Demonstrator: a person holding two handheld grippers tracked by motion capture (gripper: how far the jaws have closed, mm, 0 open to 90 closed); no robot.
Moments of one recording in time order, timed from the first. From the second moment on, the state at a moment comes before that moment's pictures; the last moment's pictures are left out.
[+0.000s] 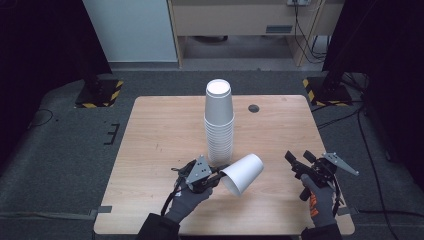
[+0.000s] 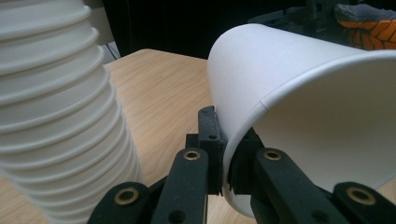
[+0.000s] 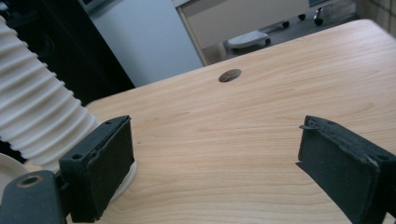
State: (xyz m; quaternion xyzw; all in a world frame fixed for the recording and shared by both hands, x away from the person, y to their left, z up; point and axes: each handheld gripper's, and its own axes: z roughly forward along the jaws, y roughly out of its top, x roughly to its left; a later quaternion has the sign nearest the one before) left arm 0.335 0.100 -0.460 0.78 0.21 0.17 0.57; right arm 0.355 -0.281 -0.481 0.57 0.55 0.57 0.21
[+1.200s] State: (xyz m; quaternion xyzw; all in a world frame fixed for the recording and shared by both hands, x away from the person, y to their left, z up) left arm 0.323 0.202 -0.448 0.80 0.28 0.15 0.50; right arm 0.349 -0.284 -0.496 0.54 0.64 0.48 0.27
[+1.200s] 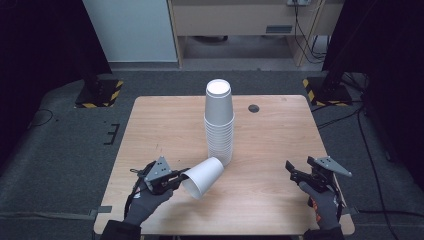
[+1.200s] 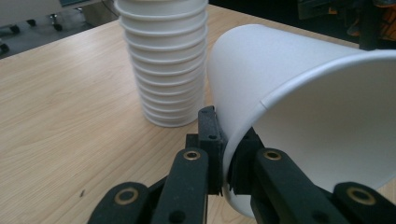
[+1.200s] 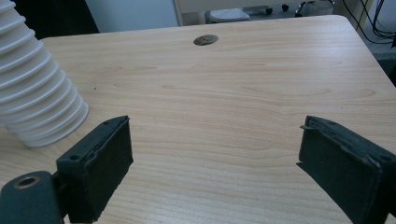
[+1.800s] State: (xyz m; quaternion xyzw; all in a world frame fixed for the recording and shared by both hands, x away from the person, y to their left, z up) left arm 0.333 0.275 -0.446 0.79 0.38 0.19 0.45; right arm 0.351 -0.281 -0.507 0.53 0.68 0.43 0.28
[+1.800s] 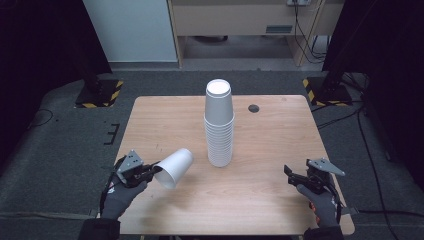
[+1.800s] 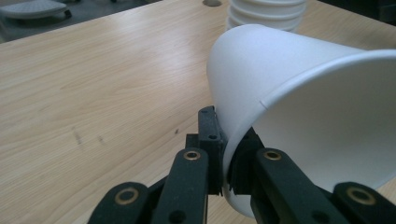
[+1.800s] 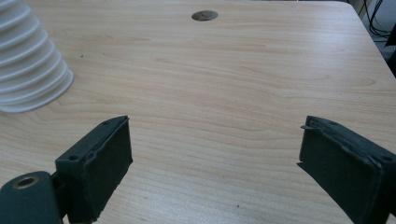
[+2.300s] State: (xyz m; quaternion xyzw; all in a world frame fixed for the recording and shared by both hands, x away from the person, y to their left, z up) left arm 0.339 0.304 -0.435 0.79 0.43 0.20 0.40; right arm 0.355 -0.275 -0.514 0.52 0.70 0.39 0.28
